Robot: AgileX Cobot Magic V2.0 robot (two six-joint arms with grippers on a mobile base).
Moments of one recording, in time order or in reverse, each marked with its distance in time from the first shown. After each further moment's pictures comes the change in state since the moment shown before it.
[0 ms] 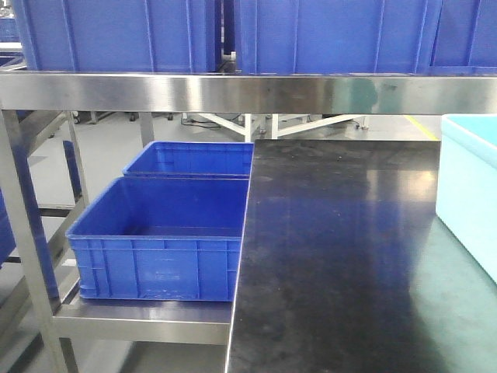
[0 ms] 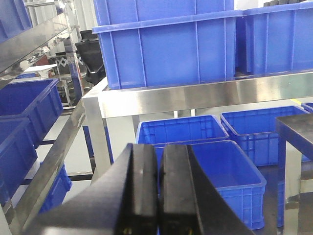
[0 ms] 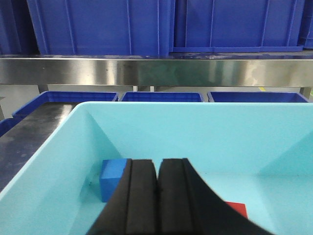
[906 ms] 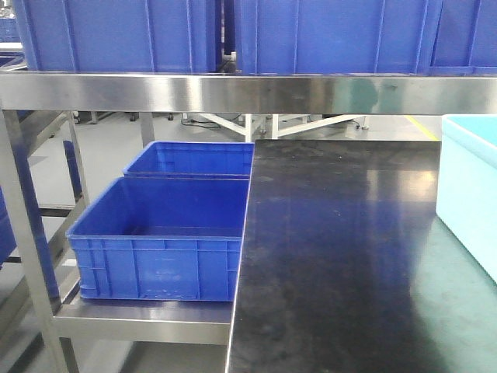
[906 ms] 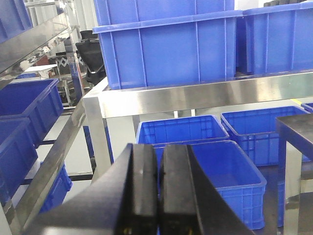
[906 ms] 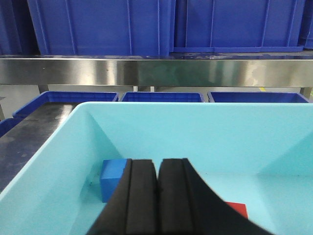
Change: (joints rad) left arm 0.000 0.000 0.000 0.000 0.000 0.000; right arm 0.000 0.000 0.000 0.000 0.000 0.000
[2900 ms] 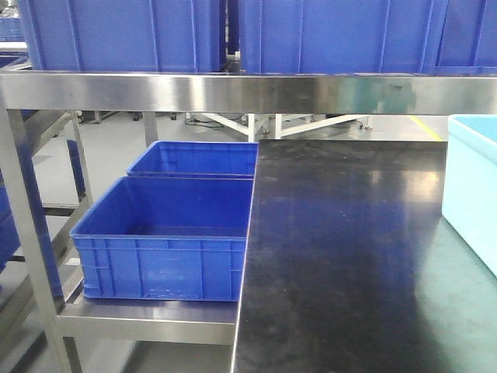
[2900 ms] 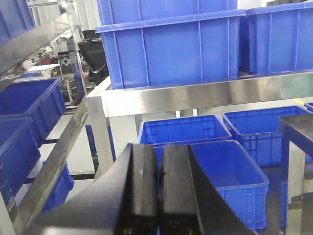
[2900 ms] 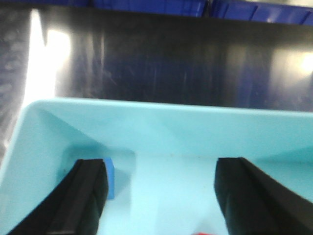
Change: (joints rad) left arm 0.000 0.000 0.000 0.000 0.000 0.000; right arm 0.000 0.969 -0.704 -0.059 0.375 0.000
